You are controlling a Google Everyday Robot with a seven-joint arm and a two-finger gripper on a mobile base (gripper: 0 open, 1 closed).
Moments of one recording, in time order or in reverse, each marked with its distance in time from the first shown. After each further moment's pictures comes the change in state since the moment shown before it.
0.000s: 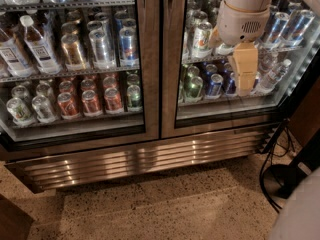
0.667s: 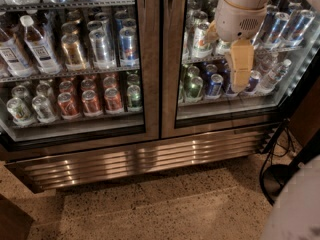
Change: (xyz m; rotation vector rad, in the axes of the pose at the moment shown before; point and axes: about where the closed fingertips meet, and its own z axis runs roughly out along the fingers) arm -0.007 -0.014 -0.002 0.039 -0.043 -0.020
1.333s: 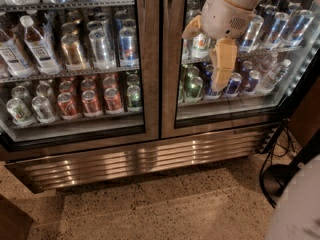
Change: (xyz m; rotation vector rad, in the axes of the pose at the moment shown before) arm -0.059 -0.005 -0.004 0.024 -0.262 -0.106
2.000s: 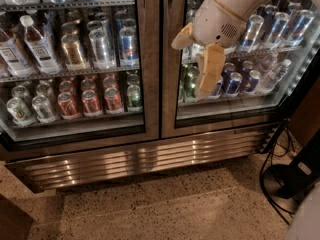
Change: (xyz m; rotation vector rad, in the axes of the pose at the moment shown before) arm -0.041 0.024 0.008 -0.060 -0.199 0.115
